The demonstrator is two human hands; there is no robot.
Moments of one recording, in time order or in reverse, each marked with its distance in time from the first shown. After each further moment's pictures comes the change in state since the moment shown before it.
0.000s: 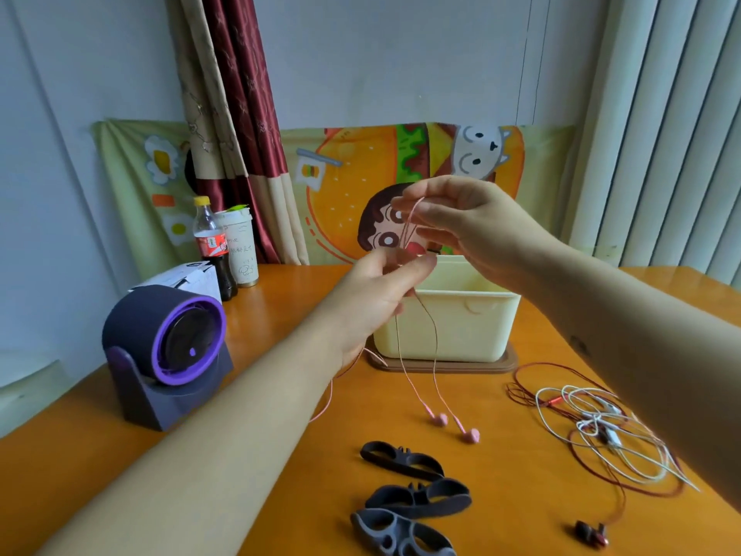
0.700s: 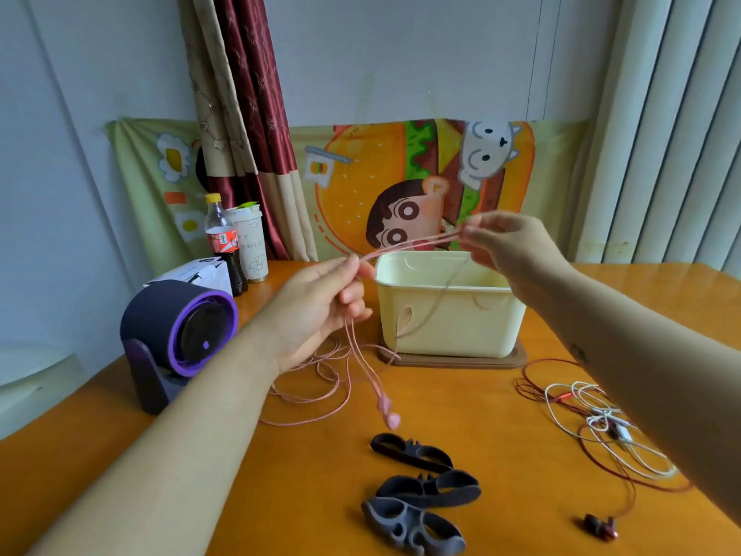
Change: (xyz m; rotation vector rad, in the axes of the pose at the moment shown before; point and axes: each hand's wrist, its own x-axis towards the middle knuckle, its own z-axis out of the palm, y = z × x) left_hand -0.015 -0.013 -0.054 -0.241 -0.047 -0.008; right_hand 0.005 0.050 -0.022 -0.027 0.339 0.204
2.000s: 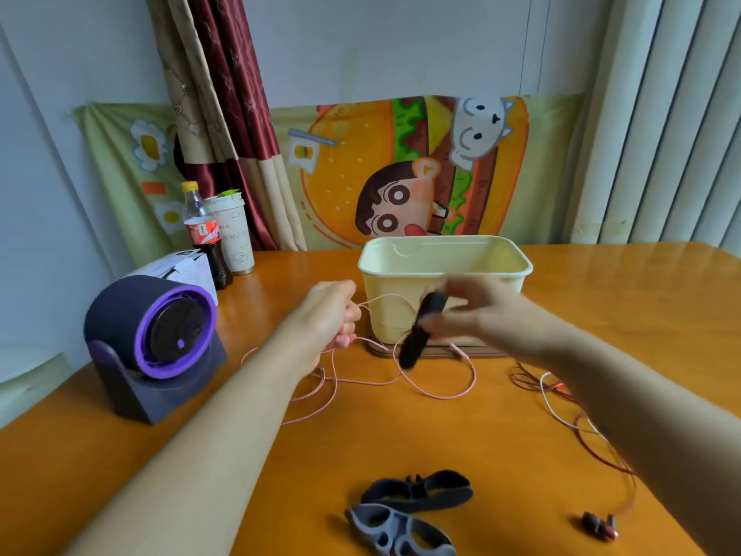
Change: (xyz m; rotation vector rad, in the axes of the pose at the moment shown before) left_hand 0.035 -0.044 0.010 0.288 0.262 -0.261; right_hand -0.044 0.043 -0.005 -0.178 -0.575 -0.069
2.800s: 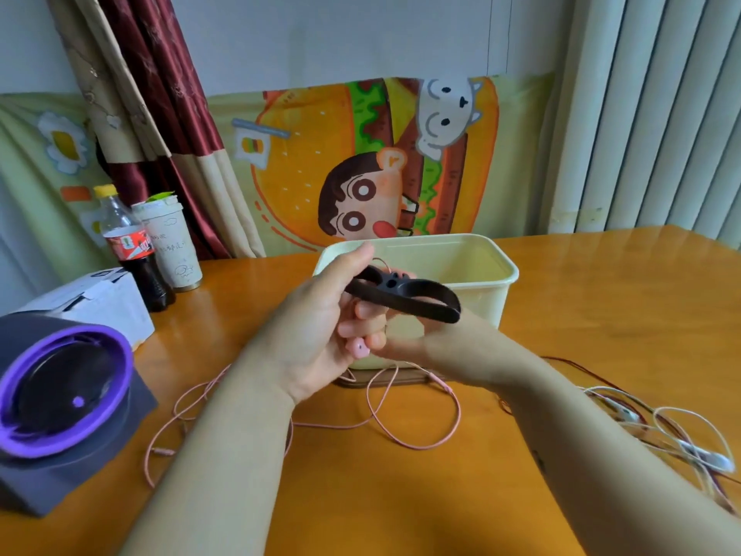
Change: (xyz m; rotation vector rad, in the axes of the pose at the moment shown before) left_hand 0.025 0.021 0.038 -0.414 -0.415 0.068; right_hand 0.034 0.023 0.003 -0.076 0.065 -0.161
